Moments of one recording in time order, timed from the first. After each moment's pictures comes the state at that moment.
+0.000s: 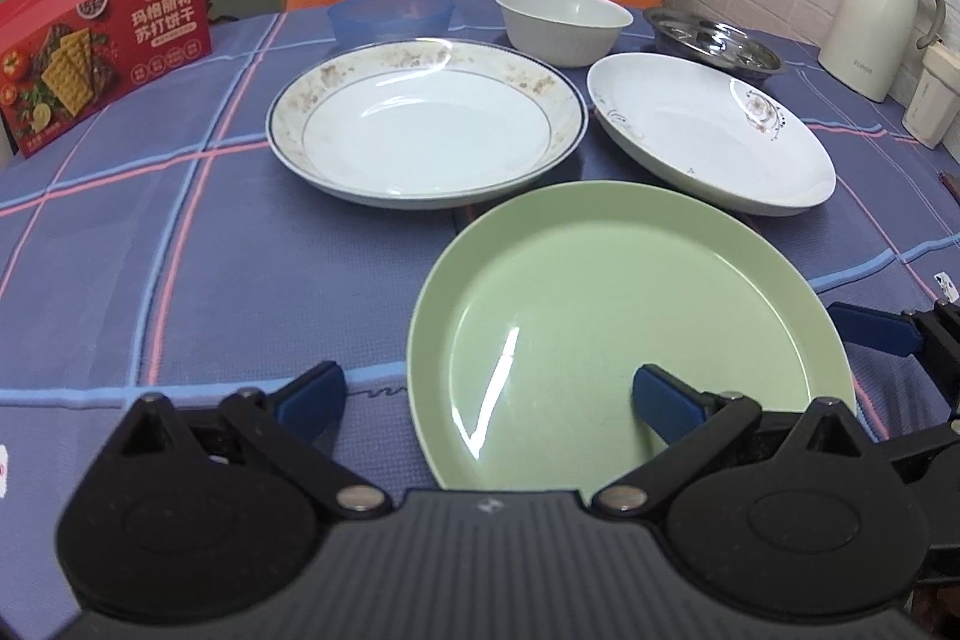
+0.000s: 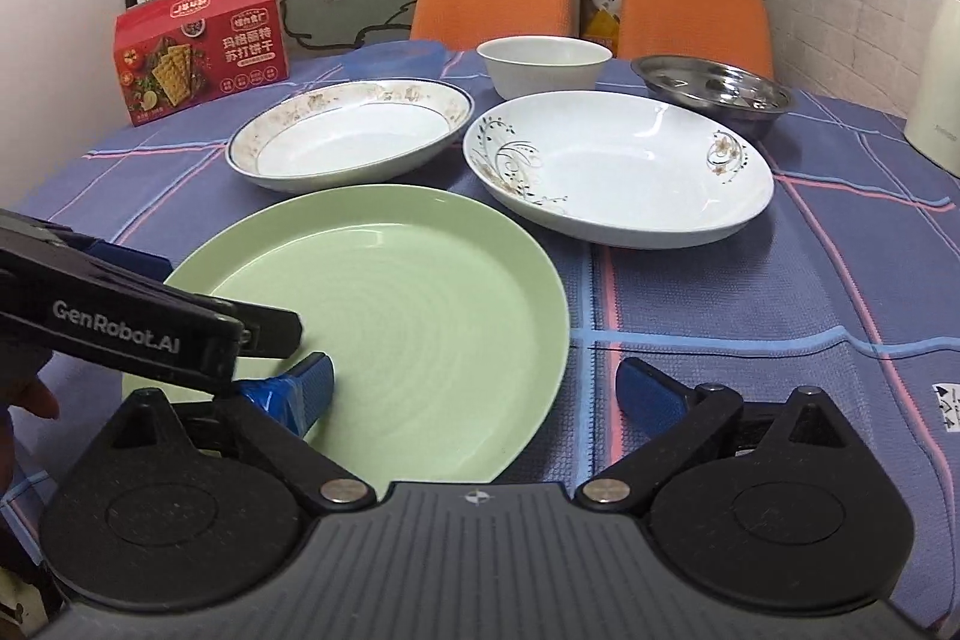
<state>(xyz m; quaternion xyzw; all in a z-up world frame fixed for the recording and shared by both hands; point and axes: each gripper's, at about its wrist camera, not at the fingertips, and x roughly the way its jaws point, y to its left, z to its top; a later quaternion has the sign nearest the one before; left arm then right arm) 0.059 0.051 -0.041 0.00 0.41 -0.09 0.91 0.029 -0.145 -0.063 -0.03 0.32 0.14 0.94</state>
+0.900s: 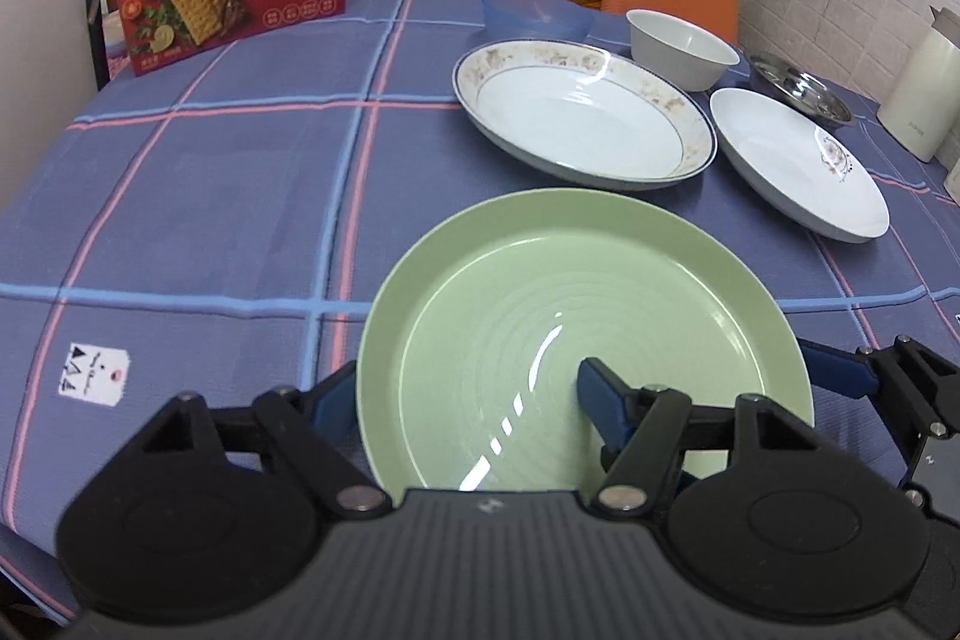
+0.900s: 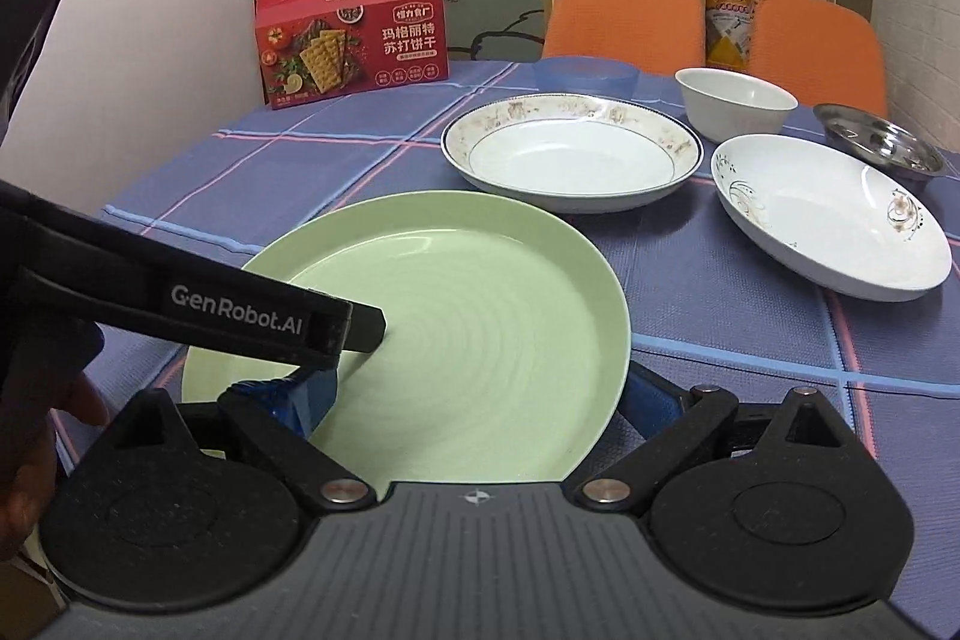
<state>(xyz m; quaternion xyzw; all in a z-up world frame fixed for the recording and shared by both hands) 0.026 0.130 -0.032 -0.05 0.42 -0.03 0.91 0.010 -0.057 -0.052 -0.04 0.31 0.23 0.92</state>
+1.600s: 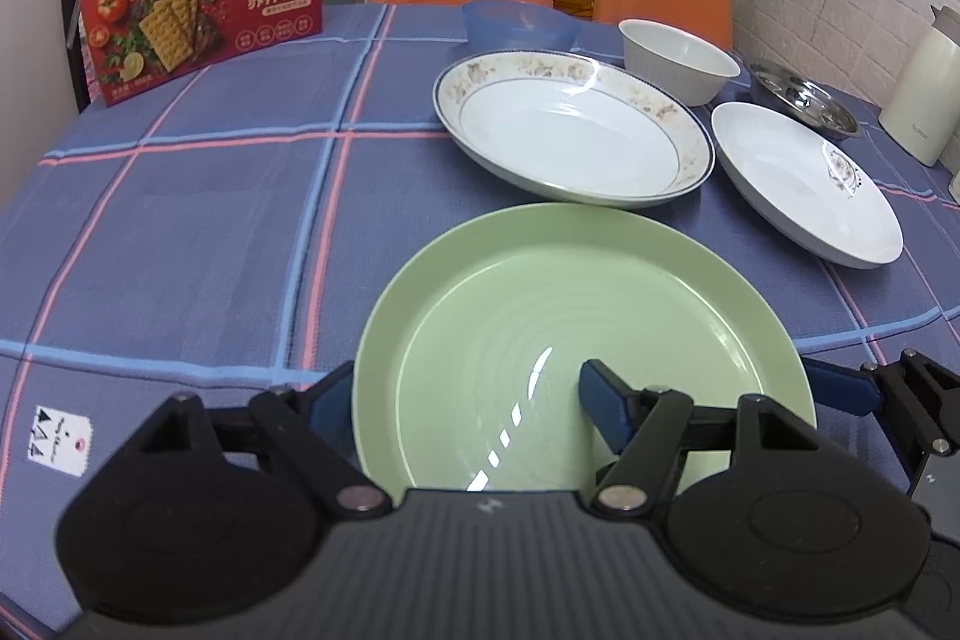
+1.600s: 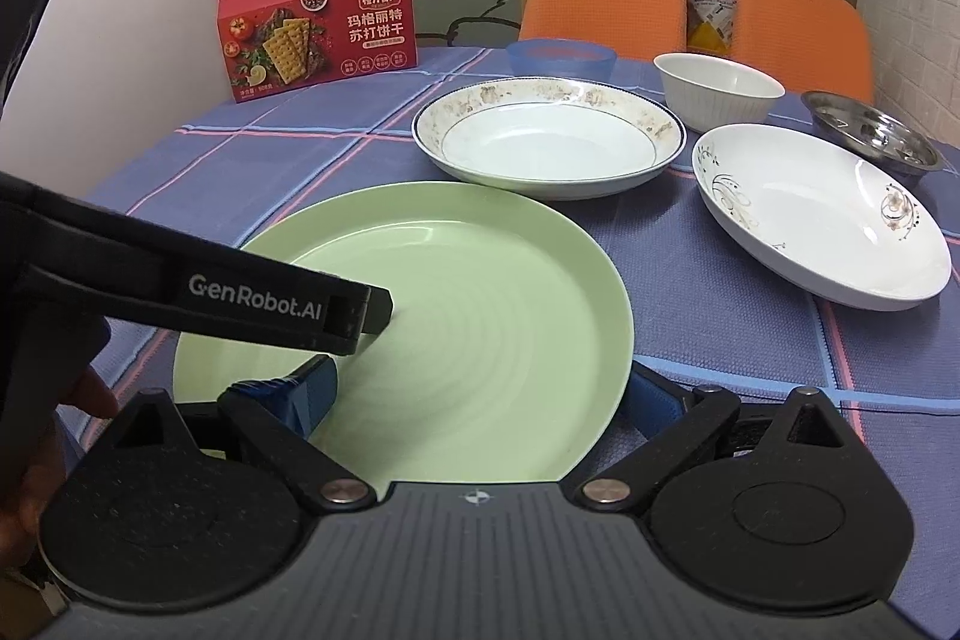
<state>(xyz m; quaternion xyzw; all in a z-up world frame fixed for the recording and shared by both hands) 0.050 0.118 -0.036 -0.04 0.41 -0.04 0.91 0.028 -0.058 -0.057 -0.04 0.33 0.21 0.92</state>
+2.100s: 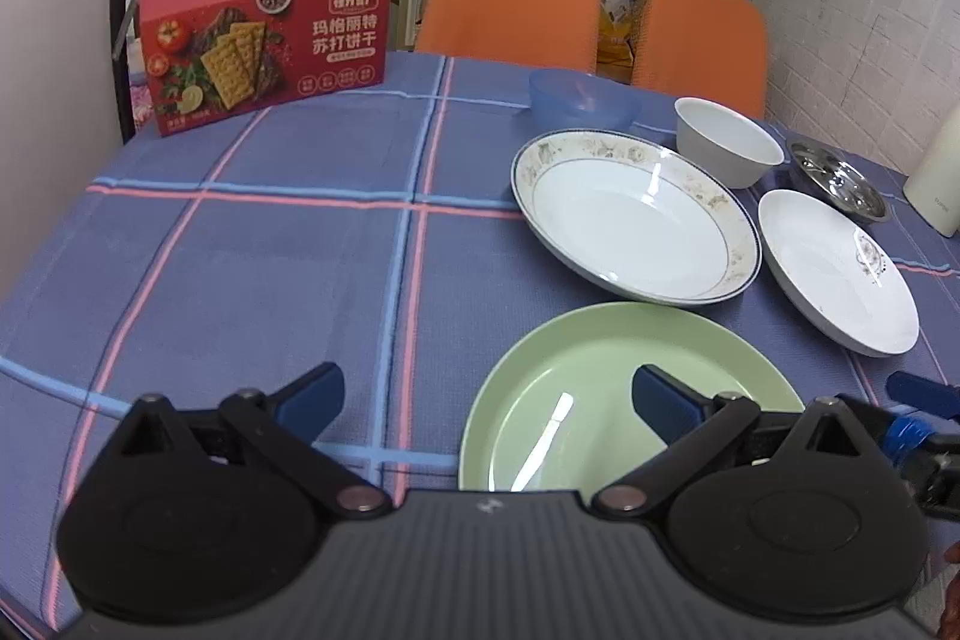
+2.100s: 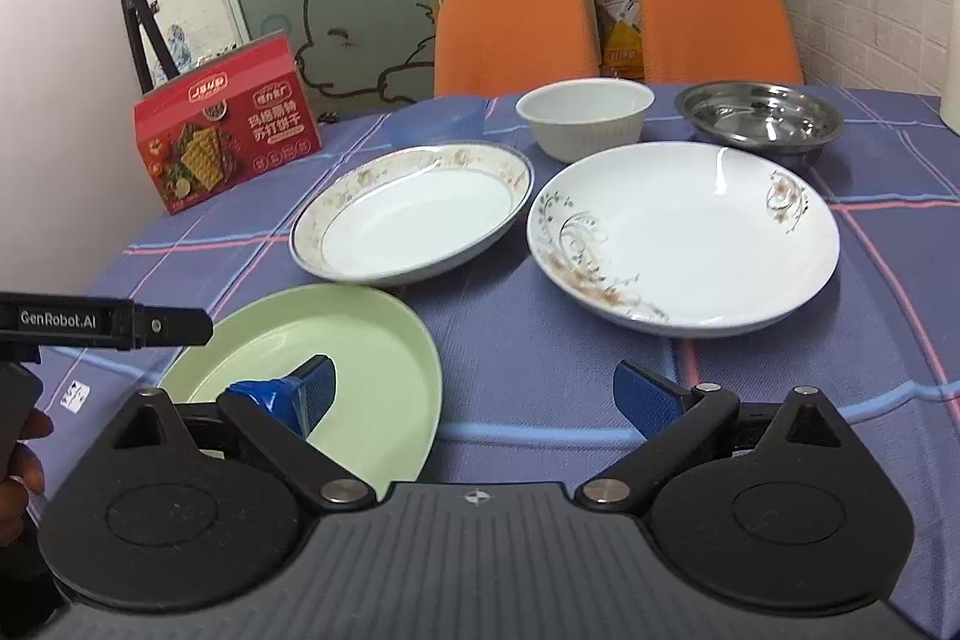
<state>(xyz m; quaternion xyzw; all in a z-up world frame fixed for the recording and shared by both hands) 0.063 0.151 -0.005 -0.06 0.38 0.00 0.92 0.054 -0.132 -0.026 0.06 0.31 0.16 0.94</state>
